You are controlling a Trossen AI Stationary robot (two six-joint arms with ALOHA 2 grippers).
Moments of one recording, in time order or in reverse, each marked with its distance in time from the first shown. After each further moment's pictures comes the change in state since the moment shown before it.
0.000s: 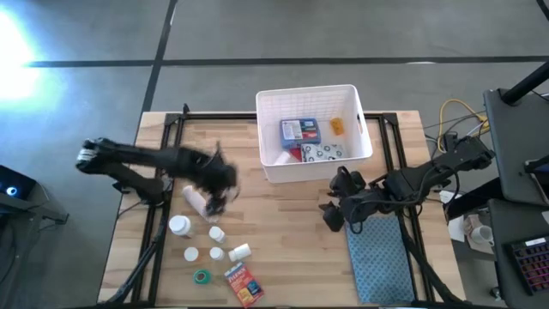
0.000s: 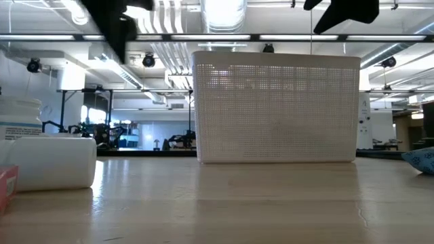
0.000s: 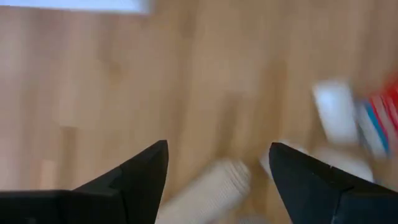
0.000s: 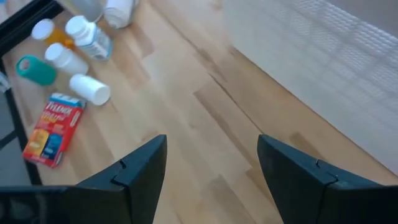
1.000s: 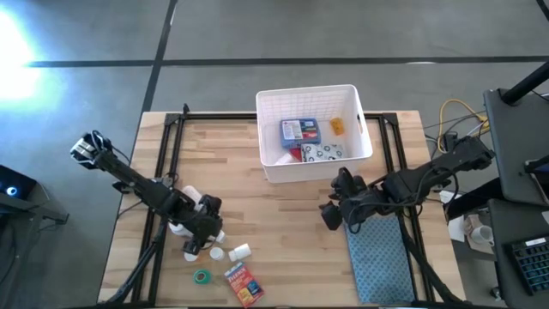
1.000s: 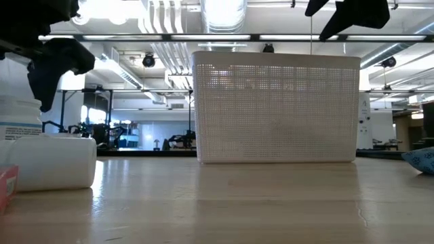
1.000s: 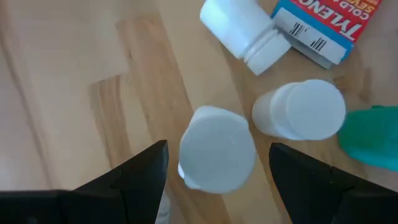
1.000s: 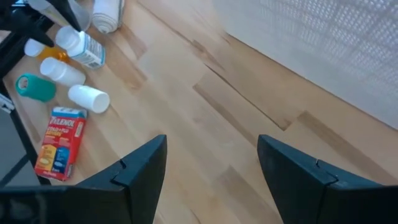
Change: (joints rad) left arm -0.433 -0.133 -0.540 0.537 -0.002 0.028; right arm 0.000 0.001 -0.034 0.010 -0.011 0.165
